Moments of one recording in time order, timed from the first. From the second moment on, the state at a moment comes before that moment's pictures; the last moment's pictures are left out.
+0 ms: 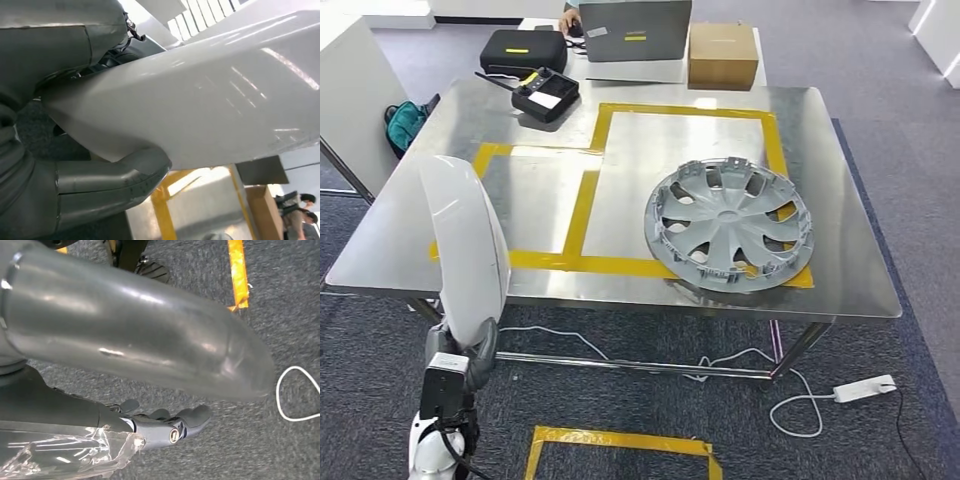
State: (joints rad) left arm 0.08 -0.22 0.01 -1.42 -0.21 0.30 -0.57; right arm -0.04 0.28 -1.33 -0.30 1.11 -0.31 -0.48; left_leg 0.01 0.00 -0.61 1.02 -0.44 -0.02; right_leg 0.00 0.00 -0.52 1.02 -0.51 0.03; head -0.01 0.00
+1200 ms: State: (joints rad) left arm -0.01 -0.19 -0.05 -1.32 -0.25 0.24 -0.54; right arm -0.05 0.26 -1.31 -0.27 1.16 -0.31 -0.48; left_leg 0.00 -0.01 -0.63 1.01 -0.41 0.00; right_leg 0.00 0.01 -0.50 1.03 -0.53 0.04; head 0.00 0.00
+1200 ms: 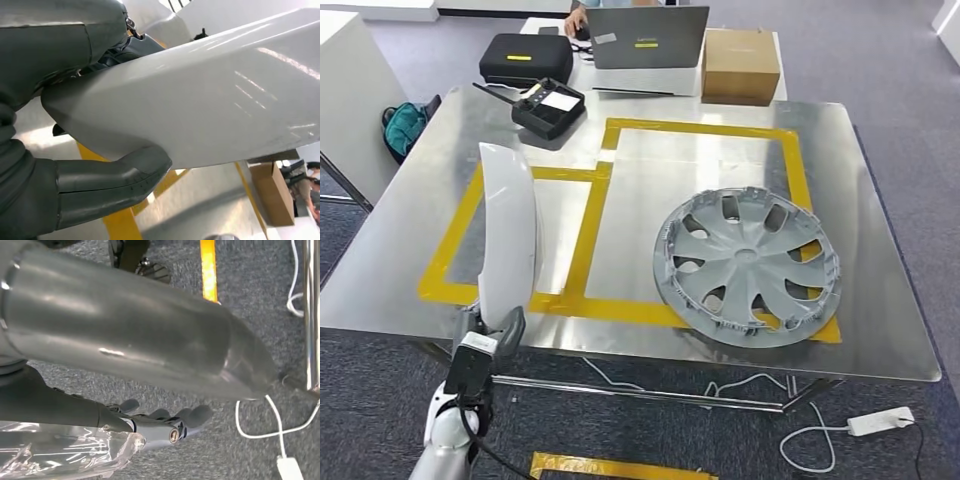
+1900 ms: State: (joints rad) left arm -0.14 -0.16 -0.06 -1.18 -0.49 0.36 -0.44; right arm -0.06 0.25 -1.29 -0.26 1.18 -0.29 -0.49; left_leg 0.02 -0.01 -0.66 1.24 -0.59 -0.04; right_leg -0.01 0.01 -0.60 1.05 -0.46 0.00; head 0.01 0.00
